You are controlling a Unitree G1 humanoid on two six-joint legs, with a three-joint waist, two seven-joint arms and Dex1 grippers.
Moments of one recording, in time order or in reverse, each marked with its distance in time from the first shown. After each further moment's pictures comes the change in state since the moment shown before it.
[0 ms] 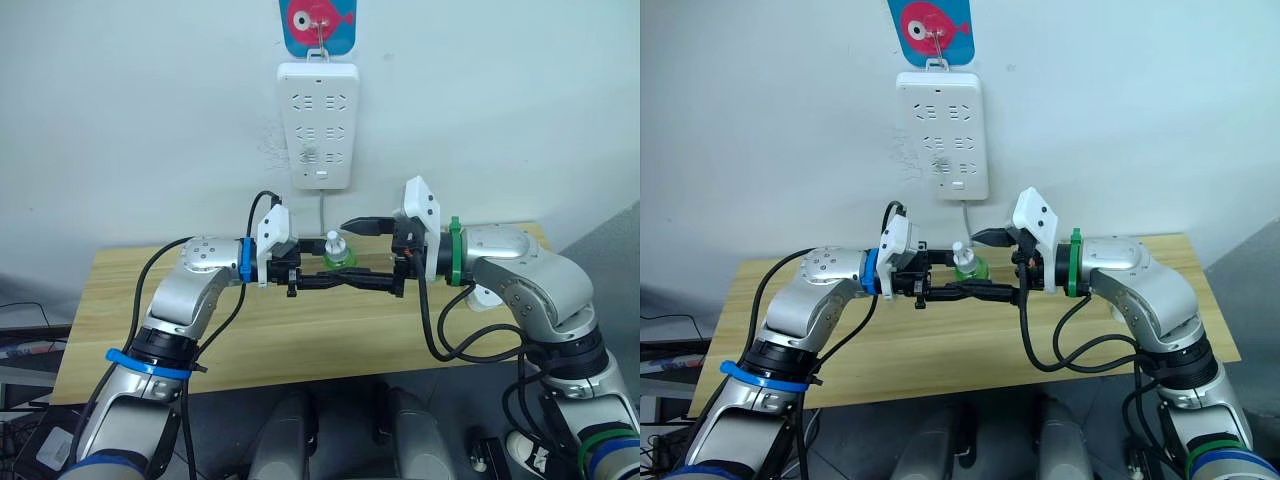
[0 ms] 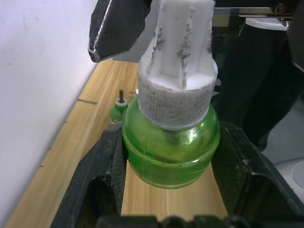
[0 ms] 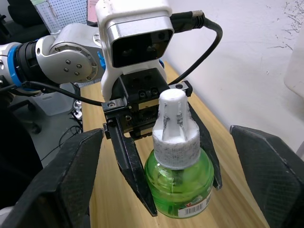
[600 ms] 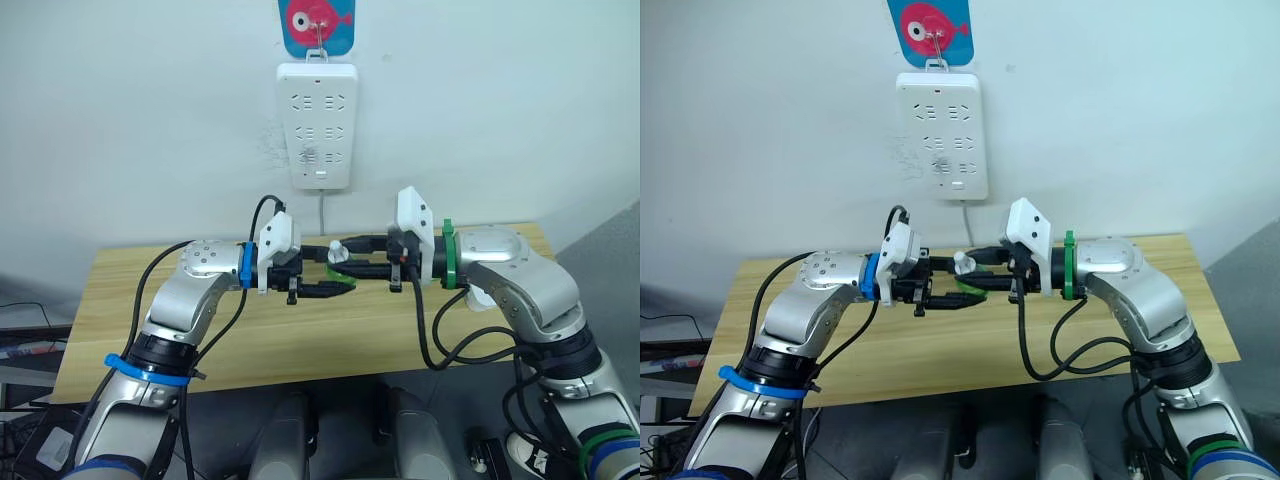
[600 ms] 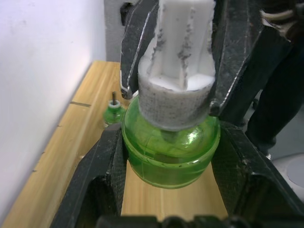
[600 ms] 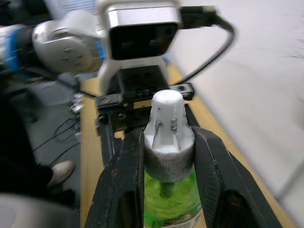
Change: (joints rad) left arm 0.053 0.017 -0.014 -0.099 0.008 0.017 -0.066; right arm 0.004 -0.039 0.058 0.053 -0.054 -0.163 0.183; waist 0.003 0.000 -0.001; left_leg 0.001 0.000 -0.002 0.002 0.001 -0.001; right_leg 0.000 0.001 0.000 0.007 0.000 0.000
